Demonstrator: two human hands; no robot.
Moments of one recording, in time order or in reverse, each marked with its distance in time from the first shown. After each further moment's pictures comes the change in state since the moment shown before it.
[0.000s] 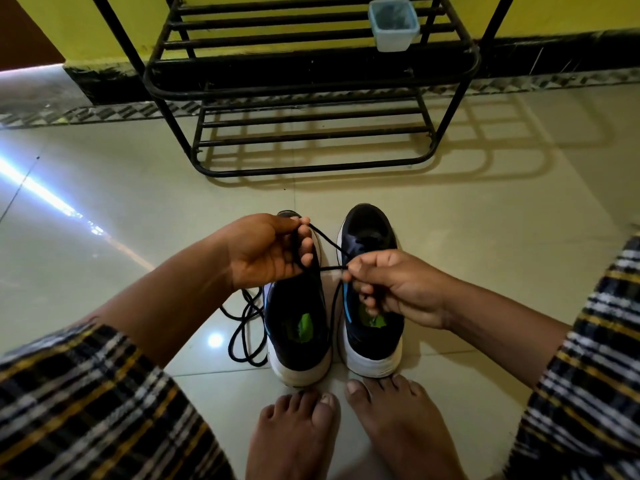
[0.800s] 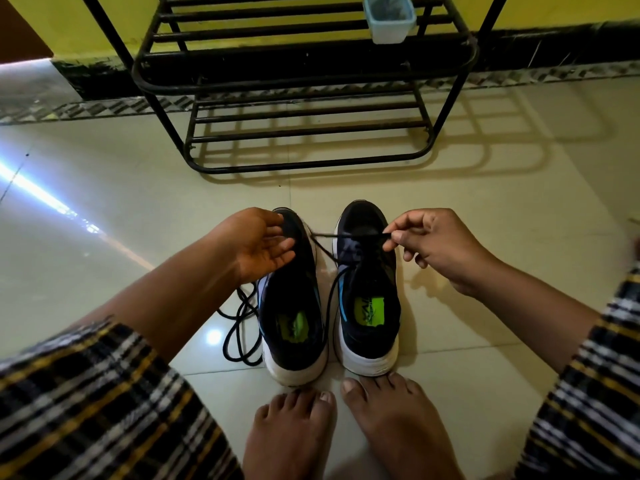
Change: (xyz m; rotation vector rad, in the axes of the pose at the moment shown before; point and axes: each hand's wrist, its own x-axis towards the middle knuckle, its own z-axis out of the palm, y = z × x) left_hand 0.084 0.110 -0.219 -1.290 0.082 -0.435; right_hand -0.007 -0.021 -0.042 -0.378 0.482 -0.229
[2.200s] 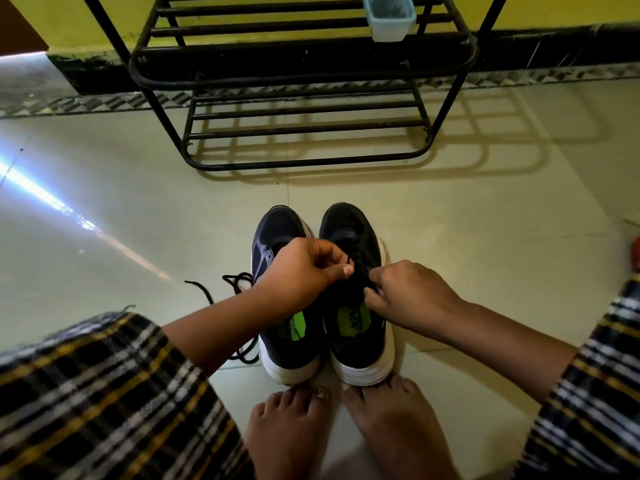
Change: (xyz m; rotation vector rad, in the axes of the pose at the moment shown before) left_hand 0.001 -0.054 0.022 0.845 -0.189 0.588; right_hand -0.021 0.022 0.035 -1.067 -0.201 -0.296
